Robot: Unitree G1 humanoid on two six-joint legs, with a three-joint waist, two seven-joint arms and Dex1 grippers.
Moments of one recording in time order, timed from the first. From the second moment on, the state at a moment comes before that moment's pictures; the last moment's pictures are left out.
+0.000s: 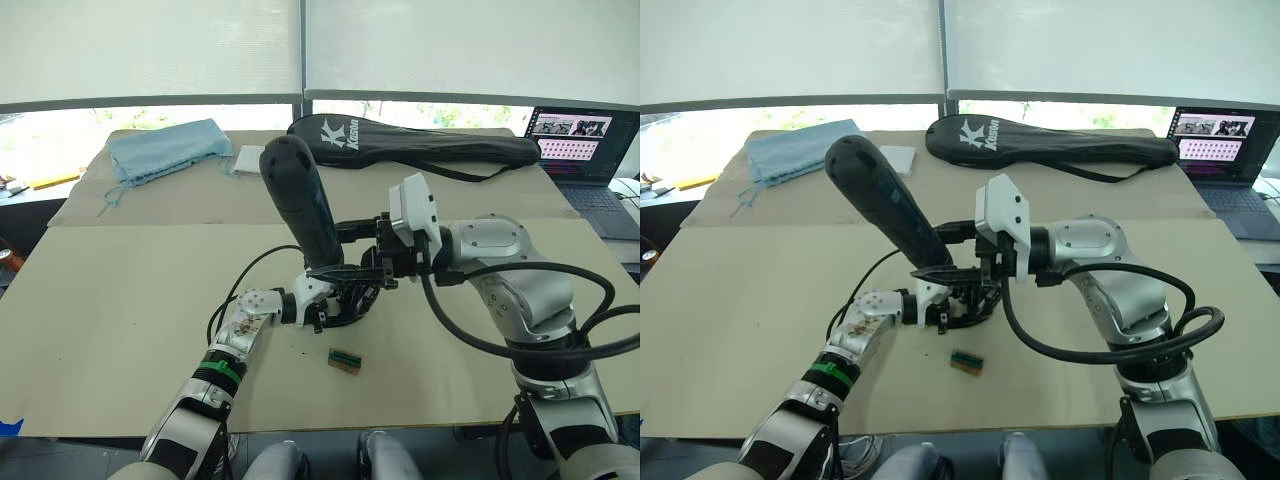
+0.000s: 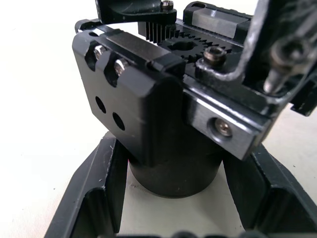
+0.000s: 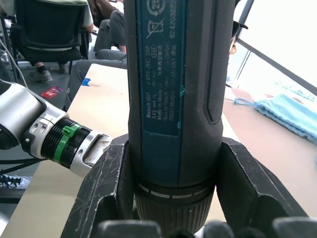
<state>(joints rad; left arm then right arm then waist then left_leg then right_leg) -0.58 0.19 -0.24 0.53 -0.08 -0.06 -1.04 -0.71 -0.52 0.15 -0.34 0.49 0.53 1.07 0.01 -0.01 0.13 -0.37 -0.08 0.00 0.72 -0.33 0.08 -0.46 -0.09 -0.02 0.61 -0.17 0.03</state>
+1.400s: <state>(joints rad) -0.58 0.20 -0.23 0.53 -0.09 -0.04 -1.05 -0.66 -0.52 0.13 -0.35 0.54 0.57 0.96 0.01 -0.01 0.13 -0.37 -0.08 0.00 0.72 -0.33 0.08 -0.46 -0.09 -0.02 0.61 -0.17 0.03</state>
